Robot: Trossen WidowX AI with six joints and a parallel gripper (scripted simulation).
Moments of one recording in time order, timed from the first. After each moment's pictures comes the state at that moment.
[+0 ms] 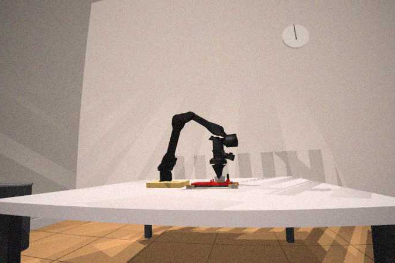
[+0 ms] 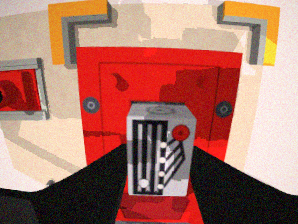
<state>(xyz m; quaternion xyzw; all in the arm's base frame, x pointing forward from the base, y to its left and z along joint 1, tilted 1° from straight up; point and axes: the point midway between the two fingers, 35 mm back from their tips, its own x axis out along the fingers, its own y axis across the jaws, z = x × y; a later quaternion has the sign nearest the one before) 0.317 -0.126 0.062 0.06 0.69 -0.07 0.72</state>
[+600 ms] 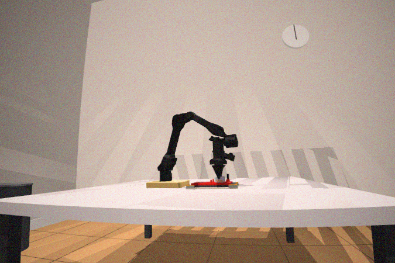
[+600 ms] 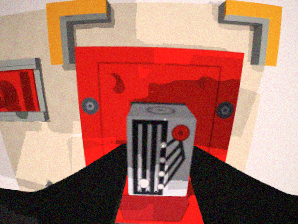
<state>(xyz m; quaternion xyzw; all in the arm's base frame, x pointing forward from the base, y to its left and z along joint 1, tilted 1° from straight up) 0.317 -0.126 0.060 0.06 0.69 -0.07 0.72</state>
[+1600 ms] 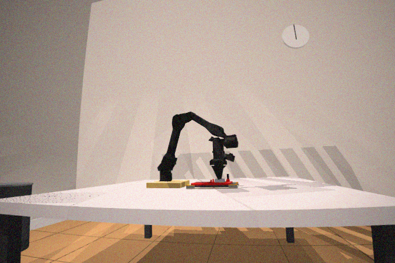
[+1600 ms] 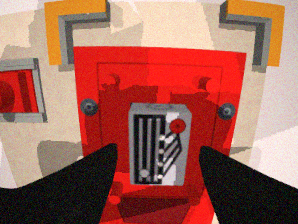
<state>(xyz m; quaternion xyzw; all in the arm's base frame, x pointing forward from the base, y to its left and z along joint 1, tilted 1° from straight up) 0.317 -0.126 0.057 0.06 0.69 -0.07 0.72</state>
